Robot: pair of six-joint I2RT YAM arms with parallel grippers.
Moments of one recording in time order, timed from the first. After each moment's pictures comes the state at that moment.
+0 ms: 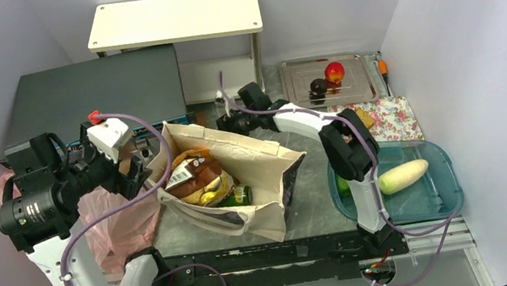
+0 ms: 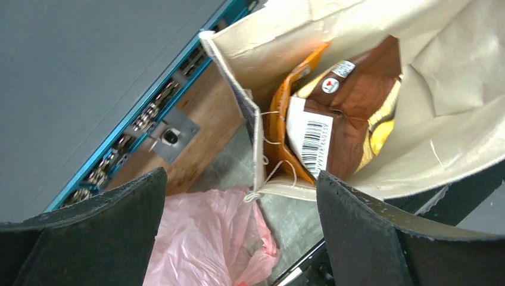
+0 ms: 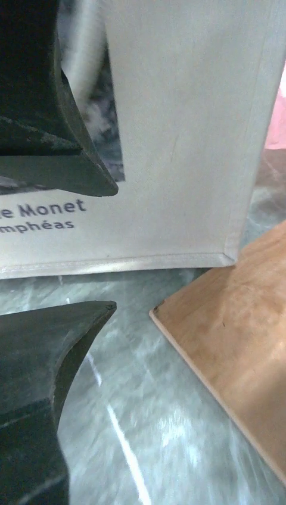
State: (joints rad) left arm 0.32 0.97 1.73 -1.49 0.77 0.74; right arm 0.65 2.10 1.54 -0.18 -0.79 0.21
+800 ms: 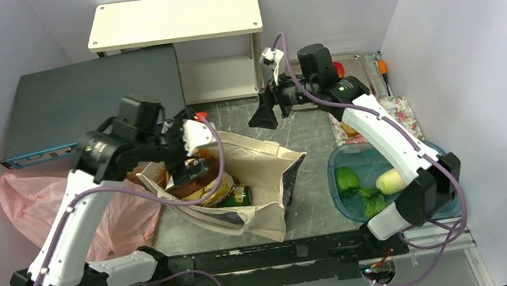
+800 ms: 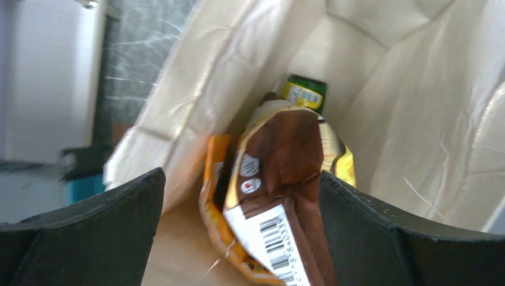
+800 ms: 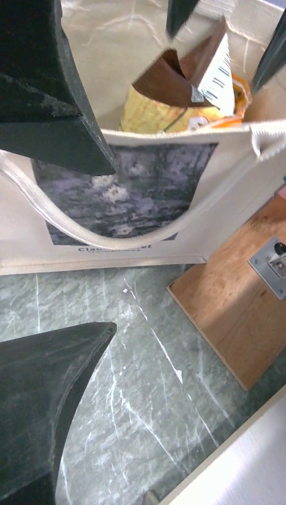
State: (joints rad) left arm -0.50 1.17 1.66 -1.26 0.48 0.77; right arm 0.47 1.50 1.49 -0.51 -0.73 -0.02
